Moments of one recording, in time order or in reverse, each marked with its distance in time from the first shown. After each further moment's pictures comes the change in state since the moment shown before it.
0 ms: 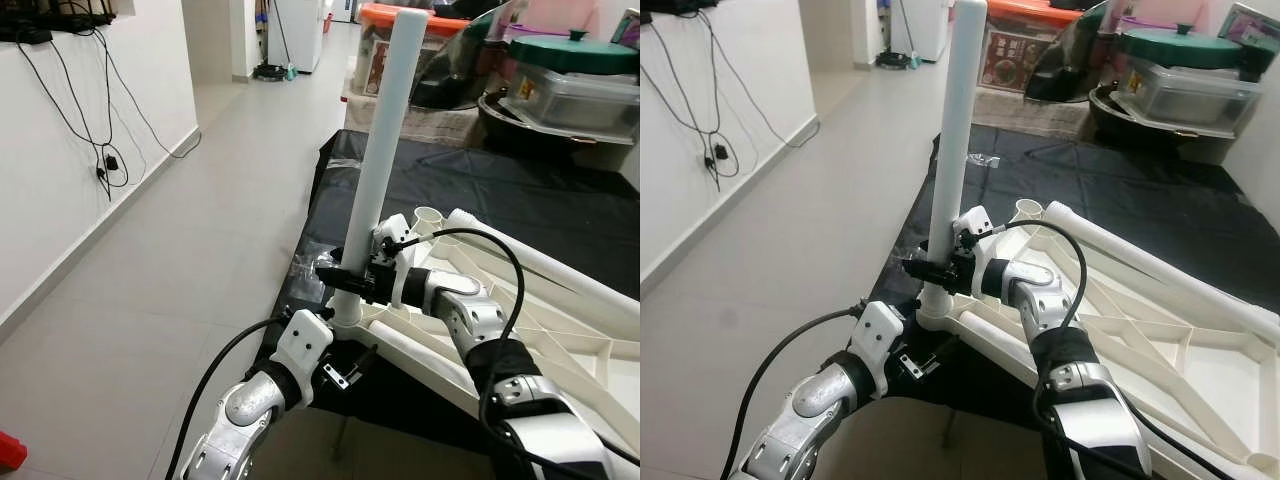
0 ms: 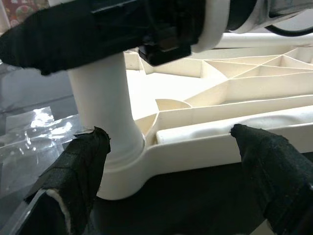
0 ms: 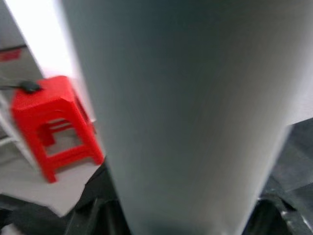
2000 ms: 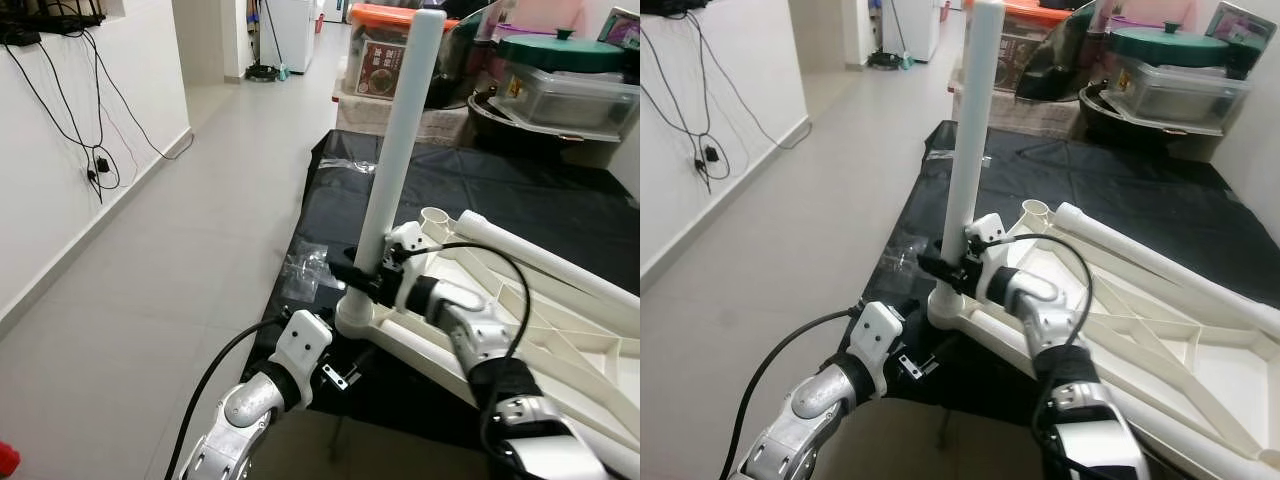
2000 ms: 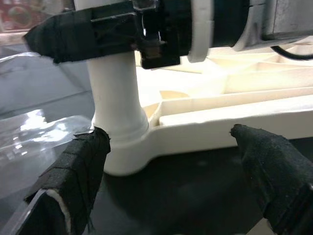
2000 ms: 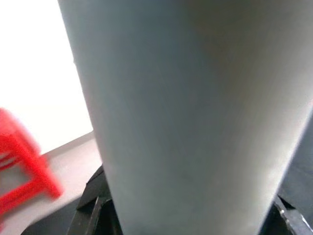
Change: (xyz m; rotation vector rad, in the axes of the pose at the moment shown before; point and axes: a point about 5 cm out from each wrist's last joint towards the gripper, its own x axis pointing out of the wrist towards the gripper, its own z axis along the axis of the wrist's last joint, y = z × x) left arm -0.001 0.000 0.000 0.001 -0.001 0.002; right arm -0.011 -0.007 -0.013 0.050 -0.091 -0.298
